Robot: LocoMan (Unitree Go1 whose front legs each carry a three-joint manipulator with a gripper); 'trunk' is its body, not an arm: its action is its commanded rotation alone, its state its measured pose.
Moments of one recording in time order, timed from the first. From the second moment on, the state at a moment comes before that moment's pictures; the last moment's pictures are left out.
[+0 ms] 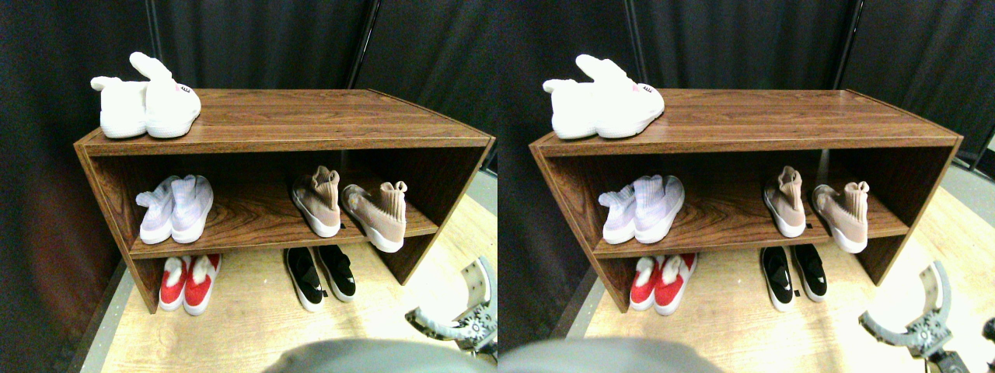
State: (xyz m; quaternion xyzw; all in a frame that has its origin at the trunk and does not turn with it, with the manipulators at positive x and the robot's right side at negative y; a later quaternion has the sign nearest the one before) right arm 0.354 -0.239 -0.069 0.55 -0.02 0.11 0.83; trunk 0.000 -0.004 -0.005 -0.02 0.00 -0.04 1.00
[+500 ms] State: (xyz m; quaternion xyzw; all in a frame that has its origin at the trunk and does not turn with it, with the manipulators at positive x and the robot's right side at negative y) right arm 0.416 -0.240 -0.072 0.59 0.03 0.10 0.80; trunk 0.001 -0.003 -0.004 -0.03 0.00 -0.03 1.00
